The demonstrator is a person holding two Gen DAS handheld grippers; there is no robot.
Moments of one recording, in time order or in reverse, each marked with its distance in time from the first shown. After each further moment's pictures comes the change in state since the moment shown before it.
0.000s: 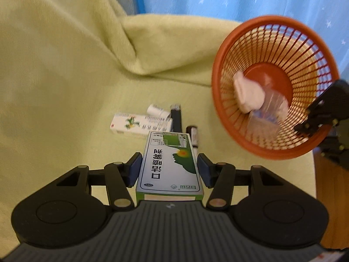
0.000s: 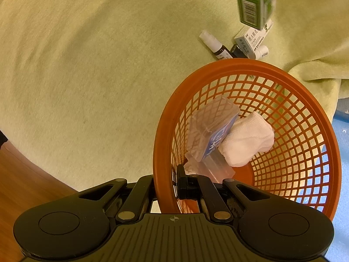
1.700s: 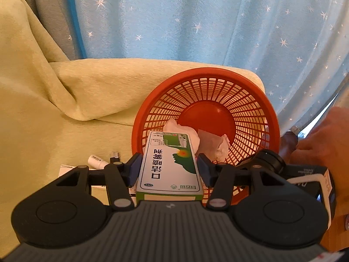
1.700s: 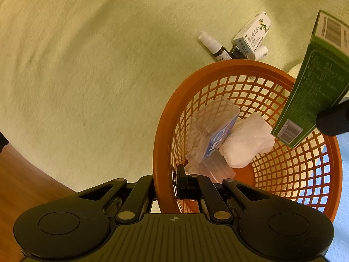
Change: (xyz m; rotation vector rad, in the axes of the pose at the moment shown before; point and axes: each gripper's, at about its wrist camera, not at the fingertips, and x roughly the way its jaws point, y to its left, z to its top) left arm -0.013 -0.061 0.069 0.079 -0.075 -0.221; right arm 0.002 0.000 0.002 0.005 -0.008 0.002
